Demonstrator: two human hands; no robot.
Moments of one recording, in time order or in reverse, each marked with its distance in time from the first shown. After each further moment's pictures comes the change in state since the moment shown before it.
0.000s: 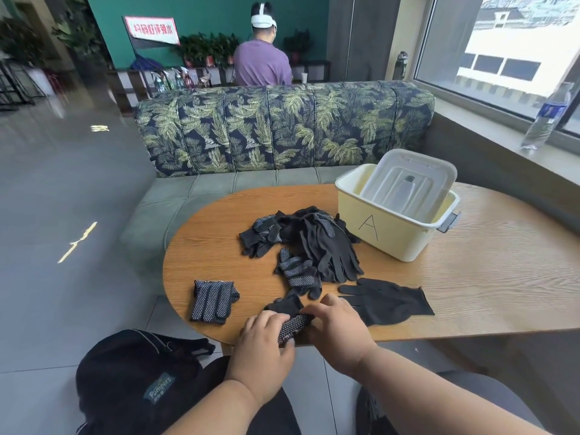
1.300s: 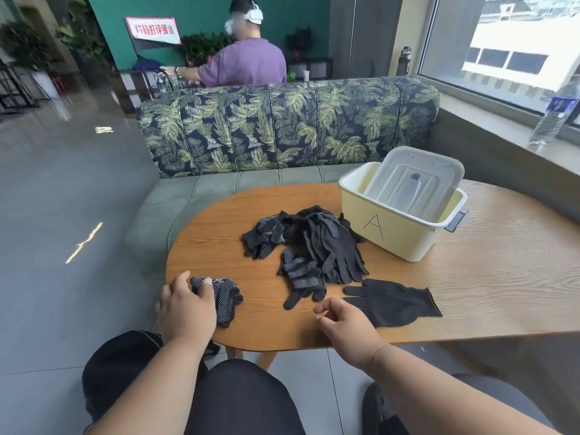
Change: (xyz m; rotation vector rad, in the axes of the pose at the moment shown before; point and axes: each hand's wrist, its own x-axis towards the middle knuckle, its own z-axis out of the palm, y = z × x) left_hand 0.053 -0.089 -0.072 -0.106 0.415 -0.652; right_hand 0.005 0.015 0.003 0.610 -0.060 0.299
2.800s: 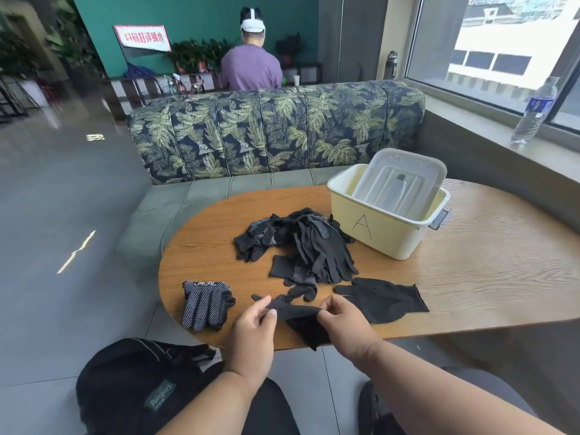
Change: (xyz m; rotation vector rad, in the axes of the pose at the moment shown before) left_hand -0.108 0.049 0.033 -0.559 -0.434 0.027; right_hand -0.014 -0.014 -0.011 0.218 0.049 0.133
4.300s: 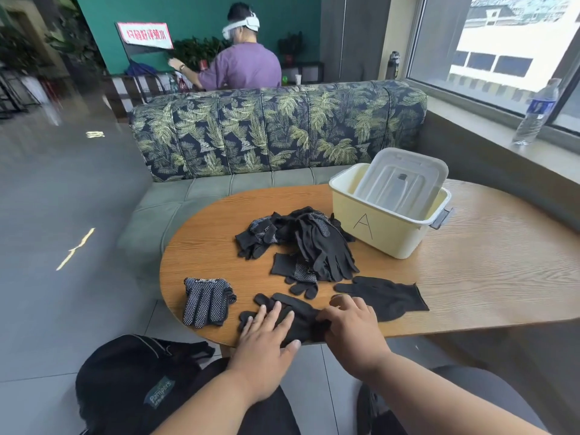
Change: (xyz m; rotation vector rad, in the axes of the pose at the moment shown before) left_hand -0.002 -0.020 -0.005 0.960 -0.482 0.343; right_hand -0.008 0.022 -0.007 -0.966 0.128 -0.399
